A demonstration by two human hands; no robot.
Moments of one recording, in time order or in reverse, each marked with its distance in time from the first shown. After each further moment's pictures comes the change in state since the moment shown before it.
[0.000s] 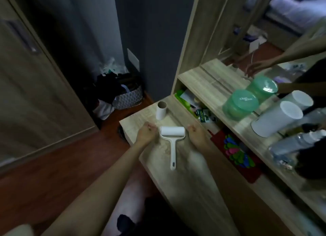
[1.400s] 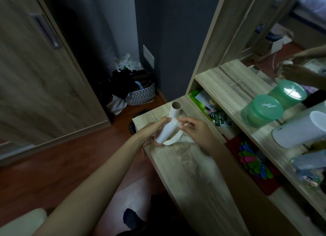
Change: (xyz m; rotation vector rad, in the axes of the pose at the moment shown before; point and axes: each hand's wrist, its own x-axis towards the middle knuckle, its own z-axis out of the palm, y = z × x) left_hand -0.025 0.047 -0.053 -0.332 -0.317 -0.298; right_hand -0.016 -0.053 0.003 0.109 -0.295 -0.499
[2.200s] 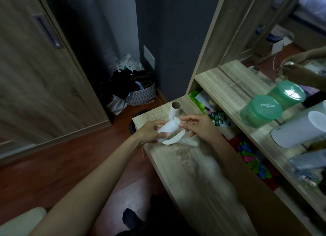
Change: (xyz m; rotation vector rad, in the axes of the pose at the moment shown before) left_hand 0.014 -0.022 -0.017 0.271 -0.045 0.289; right_hand 0.003 -0.019 -0.018 0.108 -0.054 0.101
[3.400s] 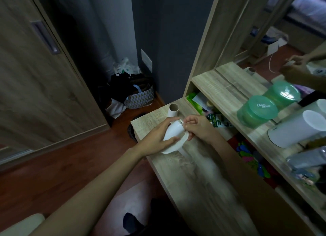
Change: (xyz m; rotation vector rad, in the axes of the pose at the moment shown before) left_hand -0.024 0.018 0.025 0.414 0.066 0.566; right_hand 0.000 -0.010 -0.005 0.043 -0.012 0.117
